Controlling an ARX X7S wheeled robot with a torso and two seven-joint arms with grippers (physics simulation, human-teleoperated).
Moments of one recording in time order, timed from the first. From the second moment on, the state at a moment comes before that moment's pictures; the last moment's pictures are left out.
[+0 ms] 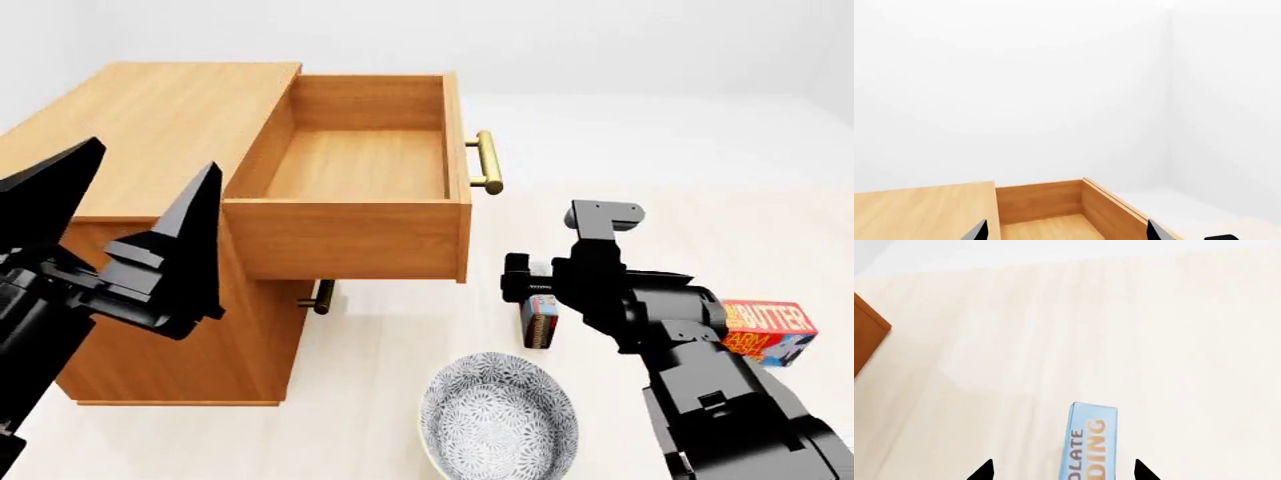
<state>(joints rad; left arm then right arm) -1.44 -1.44 1.66 0.74 -1.23 0.42 -0.59 1.17 0.18 -0.52 1.17 0.64 0.56 -0.11</state>
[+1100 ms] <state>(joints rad) -1.40 -1.43 1.67 0.73 -1.22 0.44 -0.59 1.13 0.12 -0.17 1.31 0.24 0.53 -0.20</state>
